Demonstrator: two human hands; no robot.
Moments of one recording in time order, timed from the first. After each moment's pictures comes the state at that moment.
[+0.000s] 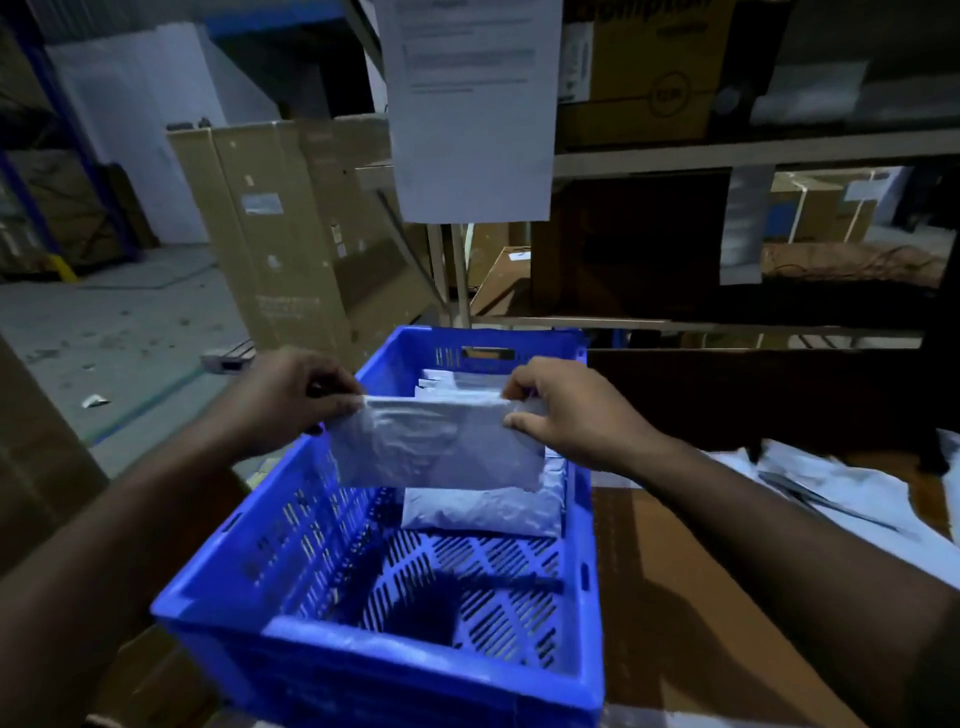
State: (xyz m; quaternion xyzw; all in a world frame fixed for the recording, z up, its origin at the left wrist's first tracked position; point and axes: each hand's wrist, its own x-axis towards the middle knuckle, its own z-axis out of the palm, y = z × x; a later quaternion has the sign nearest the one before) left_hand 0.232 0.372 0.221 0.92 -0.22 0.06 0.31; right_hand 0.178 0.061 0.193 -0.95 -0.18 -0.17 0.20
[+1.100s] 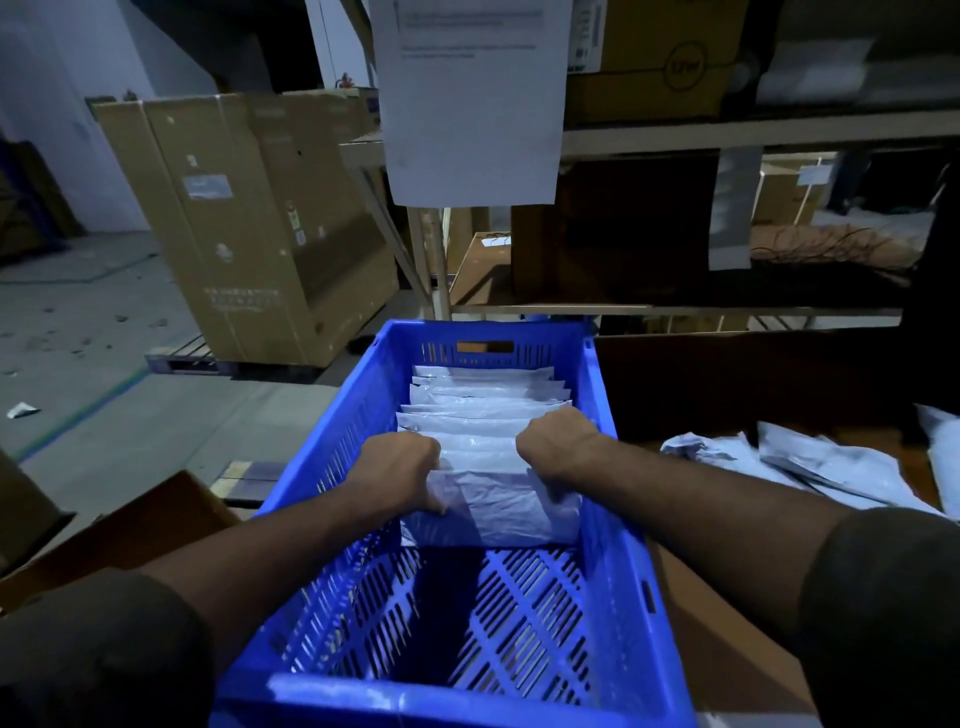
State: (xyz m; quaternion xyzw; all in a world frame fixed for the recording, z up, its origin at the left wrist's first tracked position) left_hand 0.295 0.304 0.098 0.96 -0.26 0.04 -0.09; right_hand 0.242 0.102 0.134 -0.96 -0.12 0.07 -0.25
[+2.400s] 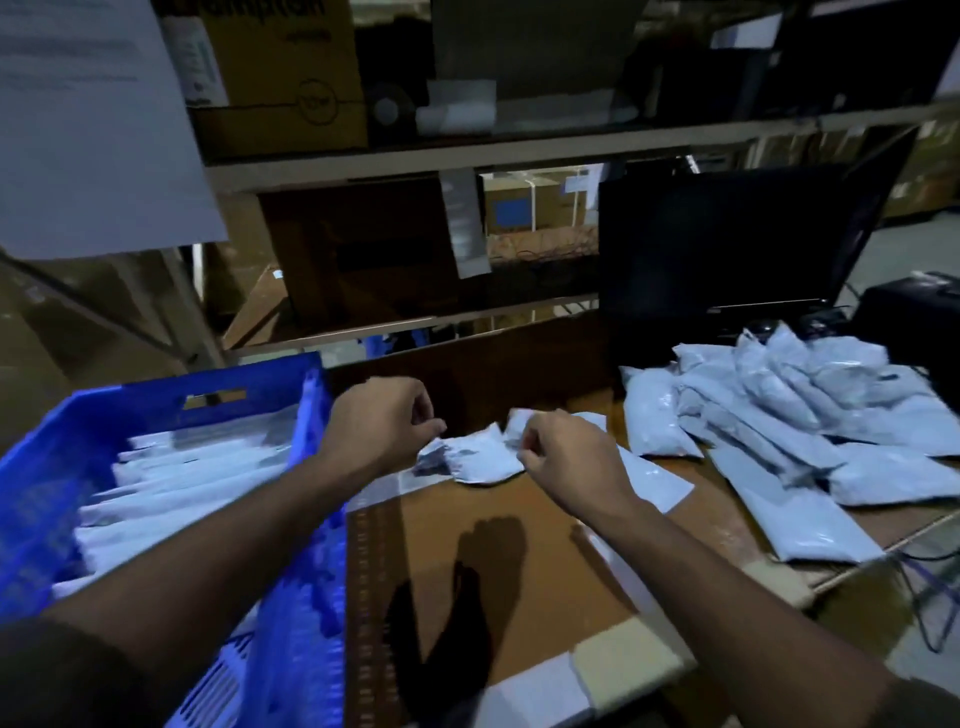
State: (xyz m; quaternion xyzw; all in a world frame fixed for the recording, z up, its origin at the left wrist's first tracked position) left_hand 0.211 0.016 0.162 0.91 -0.38 0.14 0.12; right_hand 0.069 -0.161 0.104 -0.95 0.19 -0.23 0.12
